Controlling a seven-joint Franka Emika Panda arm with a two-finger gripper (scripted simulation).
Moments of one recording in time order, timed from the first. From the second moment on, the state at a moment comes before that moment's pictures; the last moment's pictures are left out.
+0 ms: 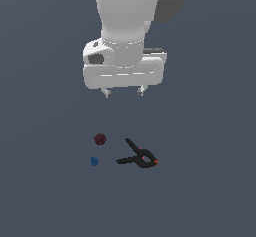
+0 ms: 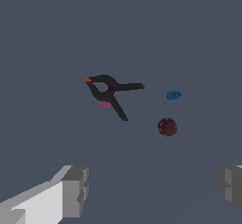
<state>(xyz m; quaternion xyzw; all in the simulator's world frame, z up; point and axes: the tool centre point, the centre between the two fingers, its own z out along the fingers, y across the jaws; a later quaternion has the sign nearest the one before) 0.026 -0.010 0.331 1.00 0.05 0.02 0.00</state>
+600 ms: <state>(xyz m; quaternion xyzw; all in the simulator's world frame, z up) 0.056 -0.034 0.294 0.98 0.18 0.02 0.01</state>
